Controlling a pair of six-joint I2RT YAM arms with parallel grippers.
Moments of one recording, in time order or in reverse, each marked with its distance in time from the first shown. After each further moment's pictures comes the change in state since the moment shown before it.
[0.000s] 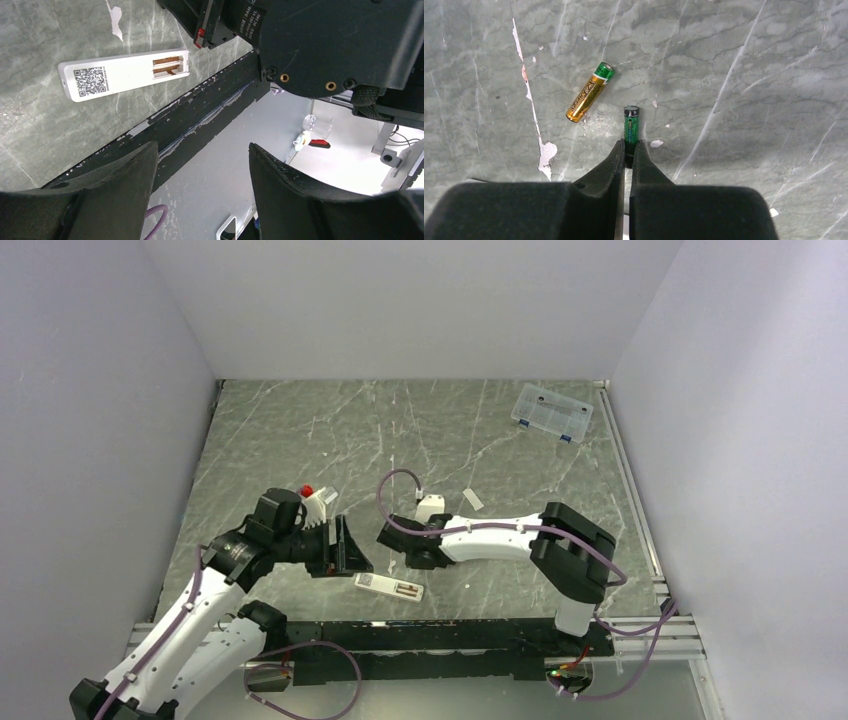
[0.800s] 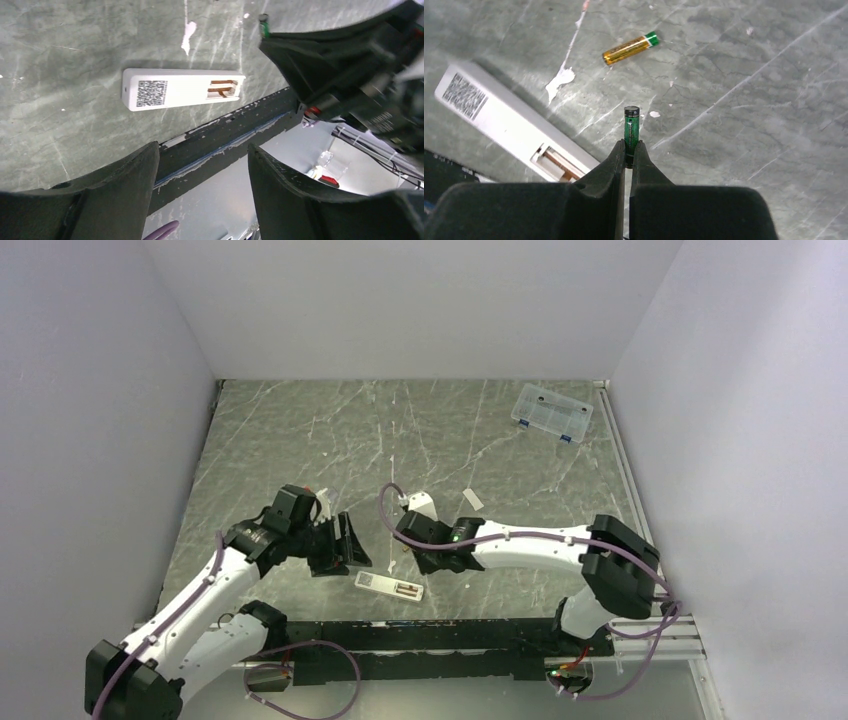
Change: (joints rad) left arm -0.001 0.150 -0.024 0.023 -0.165 -0.054; right arm 0.002 -0.212 -0.129 0.121 -0.124 -0.518
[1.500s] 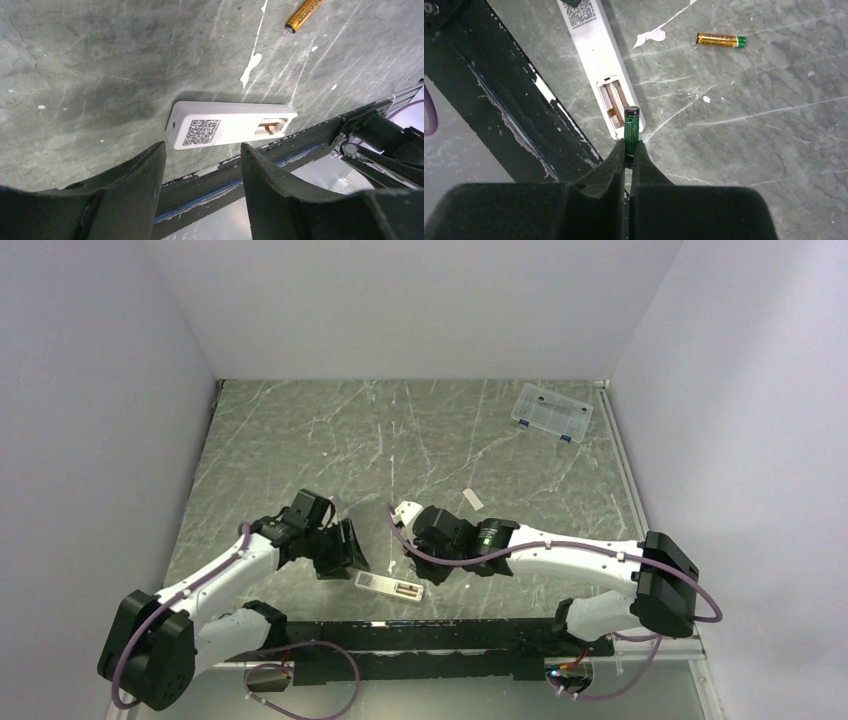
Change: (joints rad) left arm -0.003 0.198 -0.098 0.159 -0.103 -0.031; right arm 0.005 -0.230 -0.043 -0.001 -0.321 -0.393
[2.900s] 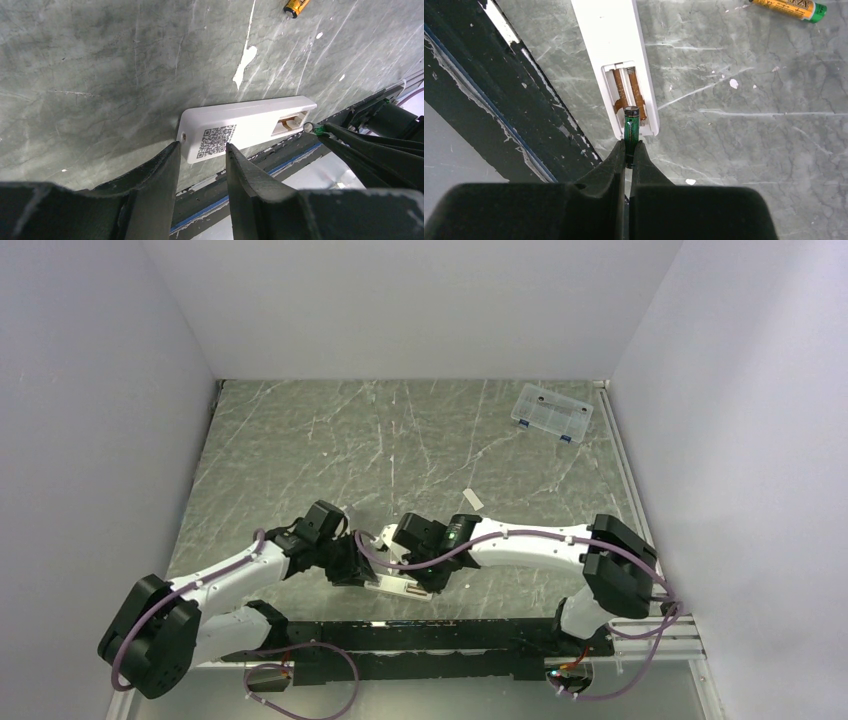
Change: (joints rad) left arm -0.117 0.055 -0.099 0.199 -0.002 -0.065; right arm 0.008 0.217 0.101 -0.188 -0.095 -0.204
